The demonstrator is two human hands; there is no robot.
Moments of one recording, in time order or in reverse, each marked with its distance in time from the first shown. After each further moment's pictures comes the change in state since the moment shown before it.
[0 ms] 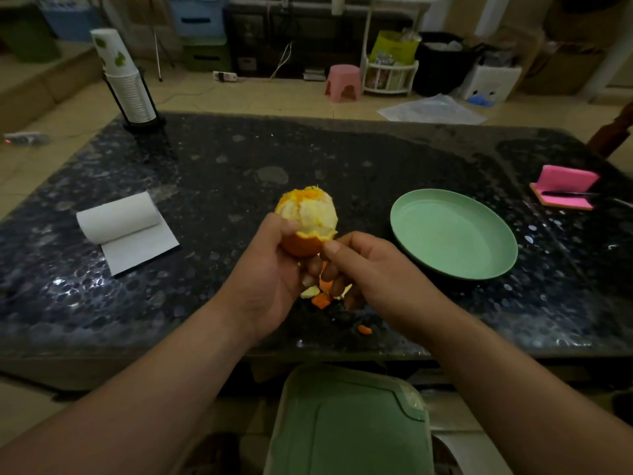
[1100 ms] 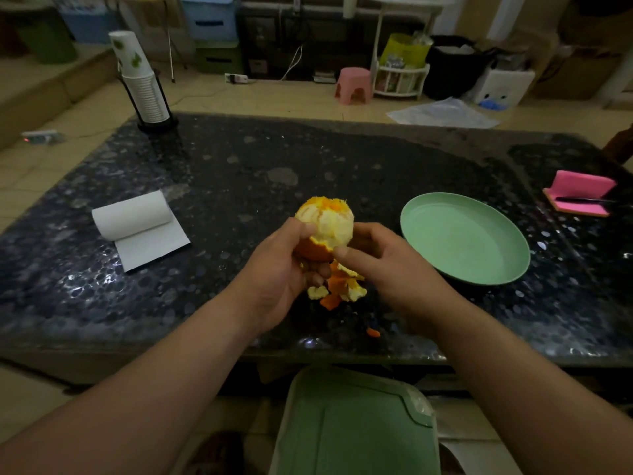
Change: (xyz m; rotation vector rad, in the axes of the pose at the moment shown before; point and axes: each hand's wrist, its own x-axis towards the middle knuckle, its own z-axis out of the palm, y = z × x) left_hand 0.005 0.002 -0.008 0.161 0.090 -0.036; right_hand 0.013 0.008 -0.008 -0.039 0.066 -0.021
